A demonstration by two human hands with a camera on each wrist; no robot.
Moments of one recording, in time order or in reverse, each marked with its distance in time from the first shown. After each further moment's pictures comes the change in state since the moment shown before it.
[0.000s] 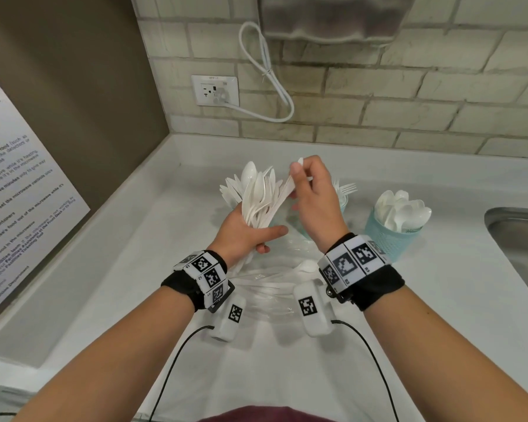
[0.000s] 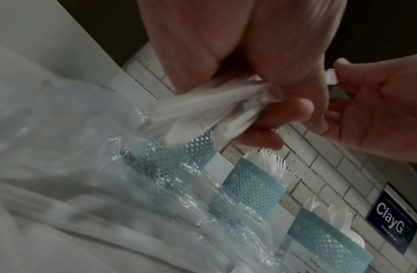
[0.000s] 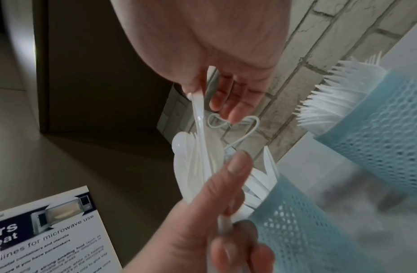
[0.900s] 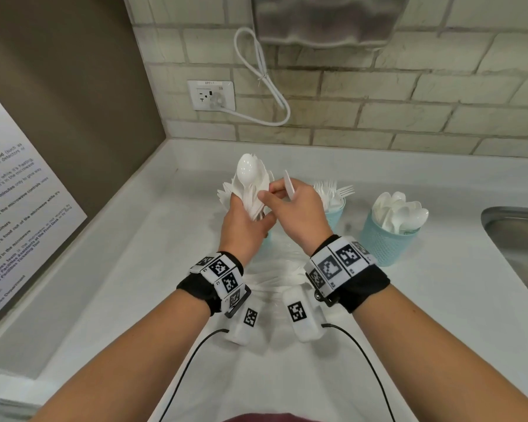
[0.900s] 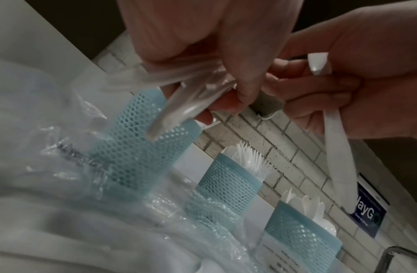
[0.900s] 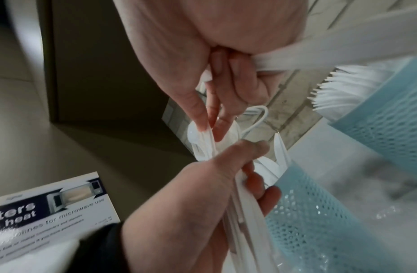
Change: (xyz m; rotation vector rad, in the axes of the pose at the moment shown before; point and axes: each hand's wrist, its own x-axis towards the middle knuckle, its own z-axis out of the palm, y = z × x) left_hand 0.022 -0.008 0.010 0.285 0.294 0.123; right_hand -0.005 -0.007 0.012 -0.111 -0.100 0.163
